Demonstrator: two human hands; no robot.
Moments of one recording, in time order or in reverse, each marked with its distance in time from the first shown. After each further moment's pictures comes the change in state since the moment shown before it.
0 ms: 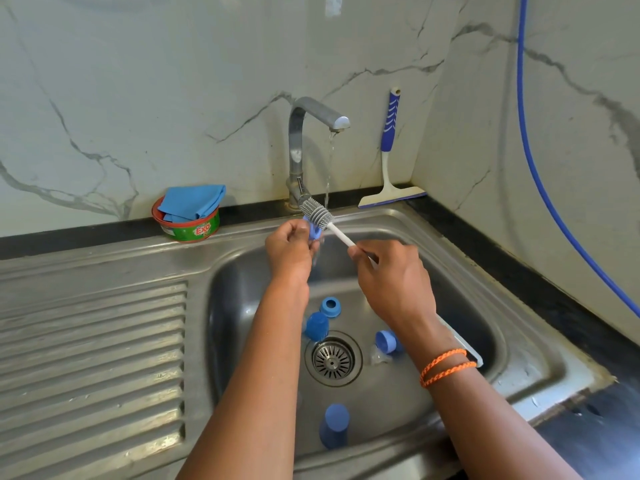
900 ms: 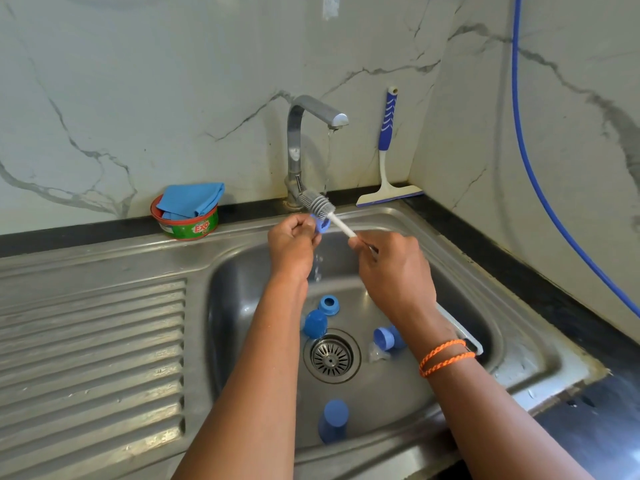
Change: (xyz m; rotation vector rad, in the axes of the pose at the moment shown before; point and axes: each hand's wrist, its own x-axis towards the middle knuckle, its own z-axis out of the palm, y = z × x) left_hand 0.005 -0.002 0.001 0.010 -0.062 0.044; right_hand 0.003 -0.002 -0.004 -0.032 0.040 -0.042
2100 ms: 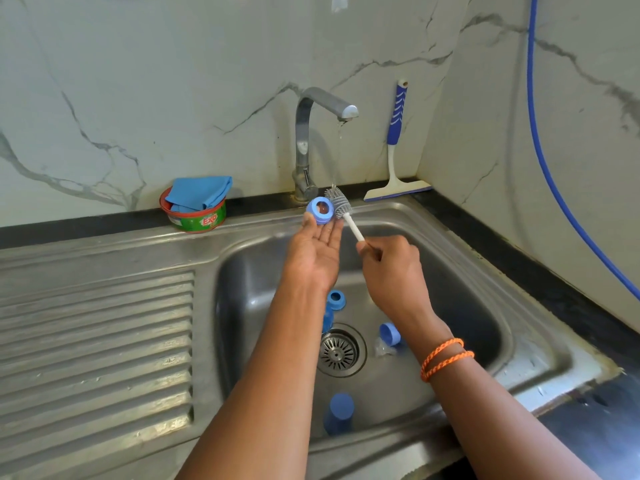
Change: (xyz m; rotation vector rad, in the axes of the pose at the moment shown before) left_hand -0.016 0.002 0.010 -0.831 -0.028 -0.398; right_hand -0.007 -0.003 0.015 0.288 -0.091 0.203
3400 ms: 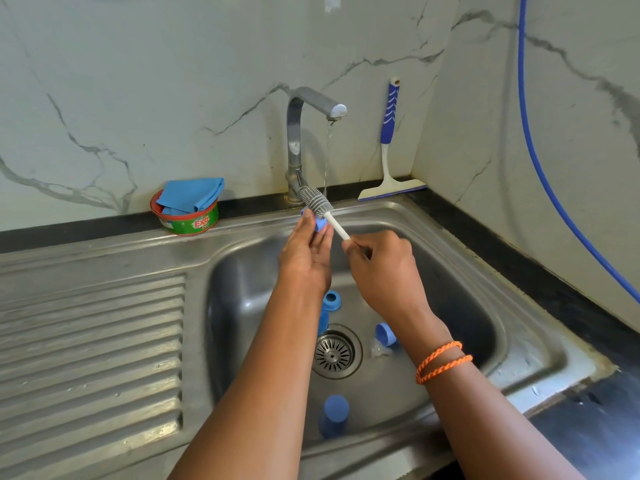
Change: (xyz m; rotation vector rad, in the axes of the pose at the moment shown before) left_hand 0.008 -0.008 -0.006 0.044 0.079 0.068; right_hand -0.002 -0.008 -0.006 -0.025 -0.021 -0.073
